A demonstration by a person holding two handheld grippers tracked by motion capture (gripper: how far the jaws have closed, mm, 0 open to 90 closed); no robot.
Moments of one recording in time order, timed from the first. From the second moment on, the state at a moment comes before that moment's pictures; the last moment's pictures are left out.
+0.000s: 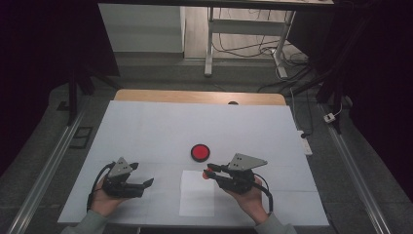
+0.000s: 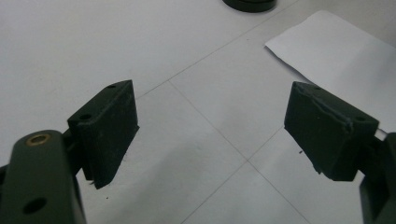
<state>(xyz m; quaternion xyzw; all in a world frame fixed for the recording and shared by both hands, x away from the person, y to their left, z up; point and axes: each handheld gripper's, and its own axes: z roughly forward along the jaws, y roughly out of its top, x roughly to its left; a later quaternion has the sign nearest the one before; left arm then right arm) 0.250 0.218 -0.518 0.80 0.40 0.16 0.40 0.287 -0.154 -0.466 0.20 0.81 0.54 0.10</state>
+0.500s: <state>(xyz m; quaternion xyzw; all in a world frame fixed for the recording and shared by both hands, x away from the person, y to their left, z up) 0.250 0.215 -0.516 0.81 0.40 0.17 0.40 0.286 -0.156 -0.465 0.20 0.81 0.54 0.11</state>
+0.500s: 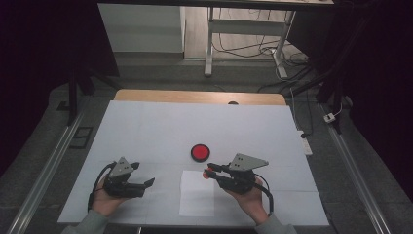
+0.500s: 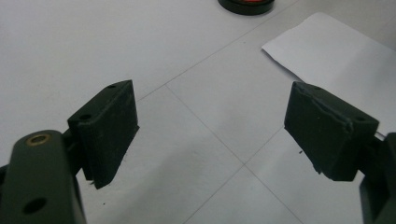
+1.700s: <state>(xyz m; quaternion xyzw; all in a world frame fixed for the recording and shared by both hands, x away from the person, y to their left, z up) 0.265 0.157 -0.494 0.83 0.33 0.14 0.43 0.287 -0.153 -0.468 0.20 0.81 0.54 0.11</state>
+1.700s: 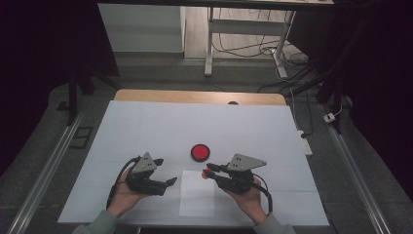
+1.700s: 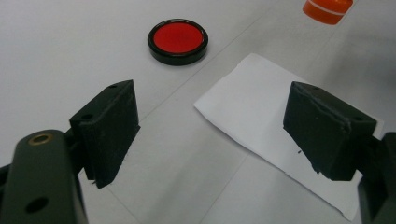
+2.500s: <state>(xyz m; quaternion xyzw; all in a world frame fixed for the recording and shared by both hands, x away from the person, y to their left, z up) 0.280 0.125 -0.482 0.84 0.30 0.13 0.44 0.290 -0.156 -0.464 0.21 0.81 0.54 0.11</state>
